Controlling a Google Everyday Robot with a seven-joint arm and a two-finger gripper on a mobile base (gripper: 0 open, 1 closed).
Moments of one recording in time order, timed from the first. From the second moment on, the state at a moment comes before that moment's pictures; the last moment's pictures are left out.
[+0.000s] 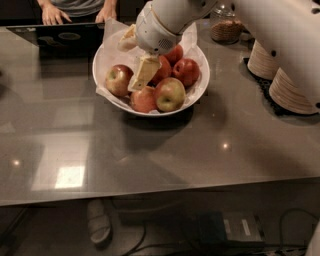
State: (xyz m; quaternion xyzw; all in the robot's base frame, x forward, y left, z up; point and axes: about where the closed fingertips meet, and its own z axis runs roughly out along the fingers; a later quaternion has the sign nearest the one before) arm 0.601 0.061 0.951 -0.78 0.53 0.10 0.32
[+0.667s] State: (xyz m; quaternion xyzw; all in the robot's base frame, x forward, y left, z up) arm 0.611 0.075 0.929 -0.78 0.51 0.12 0.33
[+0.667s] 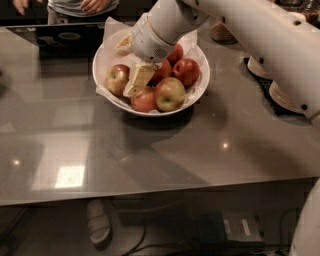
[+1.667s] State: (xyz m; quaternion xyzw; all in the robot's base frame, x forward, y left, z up) arm 0.614 0.093 0.911 -0.79 0.50 0.14 0.32
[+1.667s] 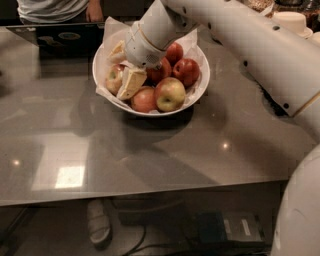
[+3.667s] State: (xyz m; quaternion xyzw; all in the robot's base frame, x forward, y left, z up) arm 0.599 0.085 0.999 -0.78 0.46 0.16 0.39
